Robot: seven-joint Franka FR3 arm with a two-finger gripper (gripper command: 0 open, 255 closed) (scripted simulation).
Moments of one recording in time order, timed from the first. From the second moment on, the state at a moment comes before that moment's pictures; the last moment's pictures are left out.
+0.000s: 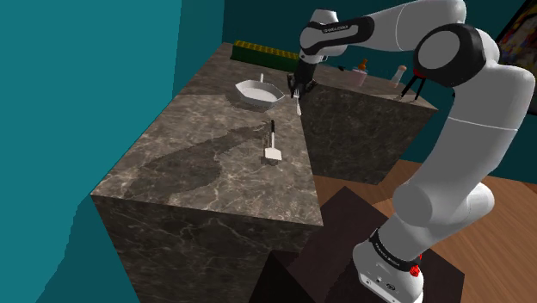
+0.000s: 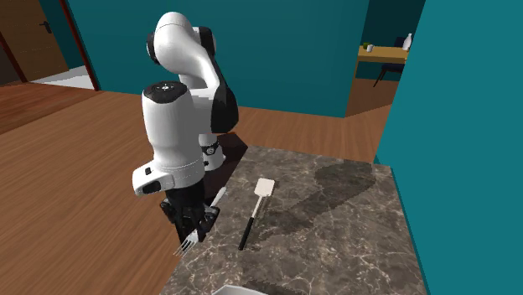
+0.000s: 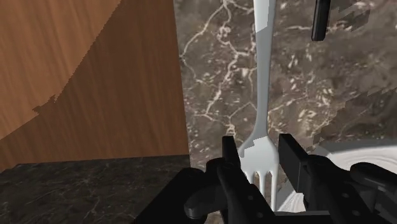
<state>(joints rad) -0.51 0.31 0.21 -1.65 -0.09 2.02 0.53</state>
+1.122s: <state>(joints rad) -0.55 0.49 0.17 -1.55 -0.10 2.09 0.44</state>
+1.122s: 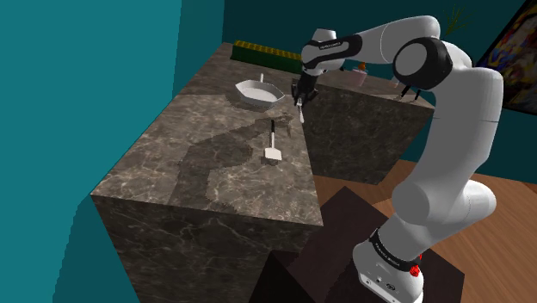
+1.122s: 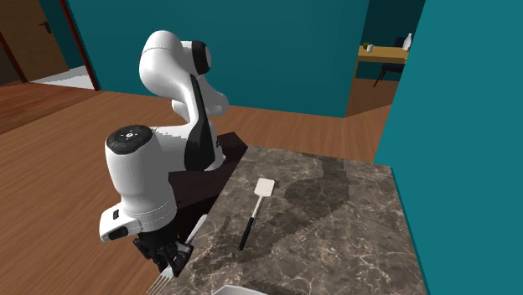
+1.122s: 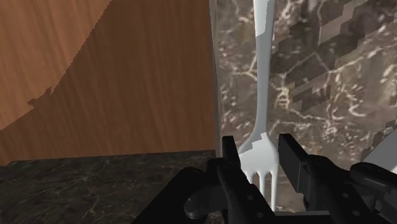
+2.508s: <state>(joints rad) -0.55 0.52 0.17 -1.59 -0.11 2.16 0.45</state>
